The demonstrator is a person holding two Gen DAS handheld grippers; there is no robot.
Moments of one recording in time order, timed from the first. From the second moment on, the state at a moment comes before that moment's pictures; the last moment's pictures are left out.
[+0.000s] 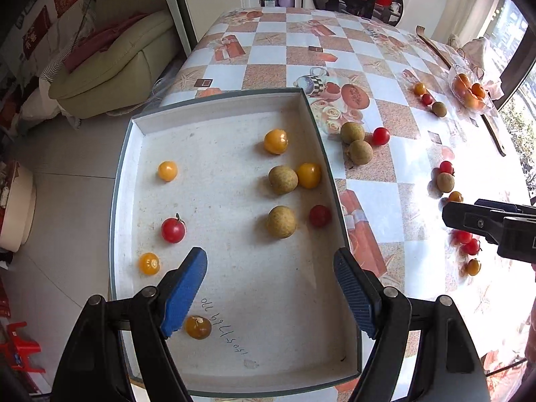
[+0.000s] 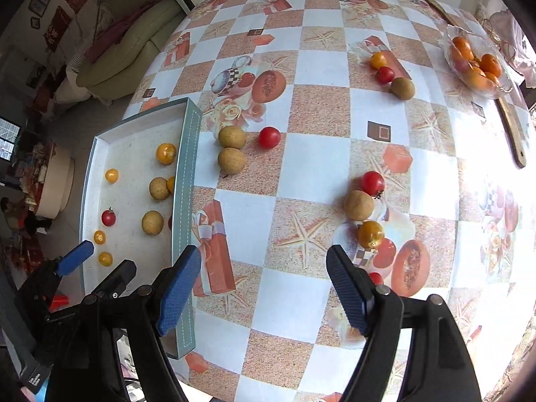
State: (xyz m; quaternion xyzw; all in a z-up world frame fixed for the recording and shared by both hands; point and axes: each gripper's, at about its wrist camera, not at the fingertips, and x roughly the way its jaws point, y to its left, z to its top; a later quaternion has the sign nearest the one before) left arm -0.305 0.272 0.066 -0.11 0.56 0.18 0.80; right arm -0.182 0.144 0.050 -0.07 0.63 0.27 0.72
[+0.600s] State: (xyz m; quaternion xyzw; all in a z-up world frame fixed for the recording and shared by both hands) left arm -0.170 0.214 0.044 -0.05 0.57 0.09 0.81; right arm -0.183 0.037 0.014 -0.02 0.67 0.17 0.72
